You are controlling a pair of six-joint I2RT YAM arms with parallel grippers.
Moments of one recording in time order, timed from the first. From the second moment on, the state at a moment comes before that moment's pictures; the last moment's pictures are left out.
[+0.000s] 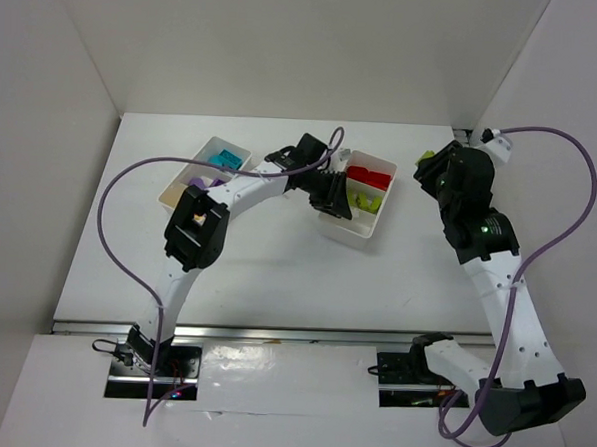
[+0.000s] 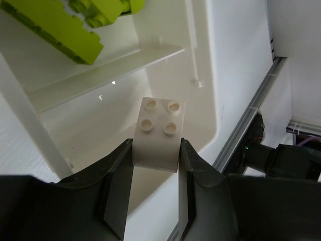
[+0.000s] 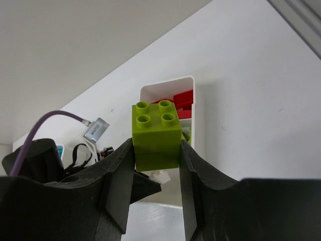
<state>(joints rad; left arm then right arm) -0.61 2.27 1.95 -0.51 0.63 -0.43 0.21 1.04 1.22 -0.52 0.35 0.65</state>
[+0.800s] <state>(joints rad) -0.56 2.09 1.89 -0.55 0.78 -0.42 0.17 1.18 1.23 -0.49 -0.05 0.52</state>
